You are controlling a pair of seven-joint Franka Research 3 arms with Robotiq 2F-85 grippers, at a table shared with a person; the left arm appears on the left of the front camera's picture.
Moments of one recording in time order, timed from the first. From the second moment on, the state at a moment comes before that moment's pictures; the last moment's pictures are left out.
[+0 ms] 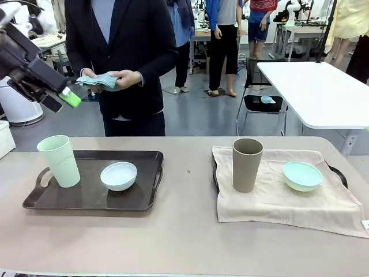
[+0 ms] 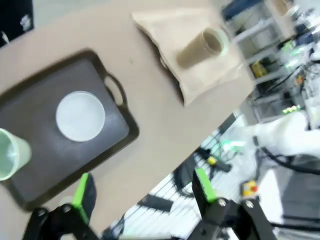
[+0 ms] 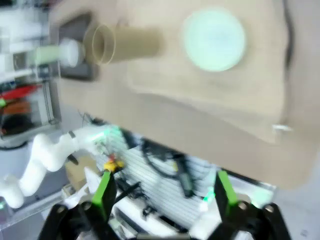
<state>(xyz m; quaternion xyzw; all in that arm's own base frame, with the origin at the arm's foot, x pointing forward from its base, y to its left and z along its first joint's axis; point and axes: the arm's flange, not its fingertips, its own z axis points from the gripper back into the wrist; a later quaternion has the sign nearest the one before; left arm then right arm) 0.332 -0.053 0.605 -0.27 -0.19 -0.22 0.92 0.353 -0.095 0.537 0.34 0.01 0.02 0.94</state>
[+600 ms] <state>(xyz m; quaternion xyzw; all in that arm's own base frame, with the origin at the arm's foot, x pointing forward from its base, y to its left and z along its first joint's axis) 0.359 0.066 0.557 -0.53 -0.26 -0.14 0.79 0.354 -0.186 0.516 0.61 0.15 0.01 0.78</state>
